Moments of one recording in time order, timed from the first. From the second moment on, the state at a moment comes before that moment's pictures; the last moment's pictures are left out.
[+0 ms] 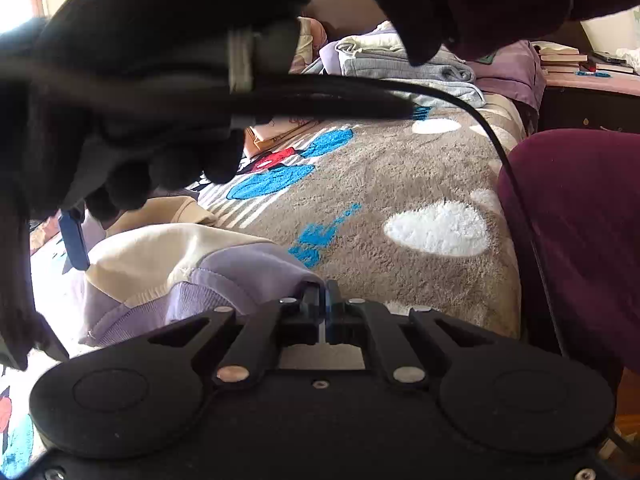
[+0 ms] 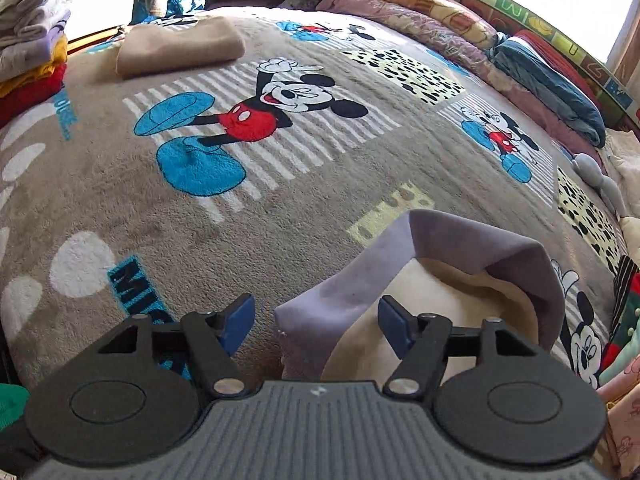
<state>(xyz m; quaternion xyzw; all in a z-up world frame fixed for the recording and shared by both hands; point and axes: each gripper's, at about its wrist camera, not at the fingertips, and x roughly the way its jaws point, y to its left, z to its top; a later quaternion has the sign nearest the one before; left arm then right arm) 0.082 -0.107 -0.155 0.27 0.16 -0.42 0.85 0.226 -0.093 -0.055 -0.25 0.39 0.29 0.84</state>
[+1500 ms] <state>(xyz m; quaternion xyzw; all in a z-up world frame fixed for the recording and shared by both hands) 0.110 -0.033 -0.070 0.10 0.08 -0.26 0.96 0.195 -0.368 0.002 0.43 0.20 0.16 0.86</state>
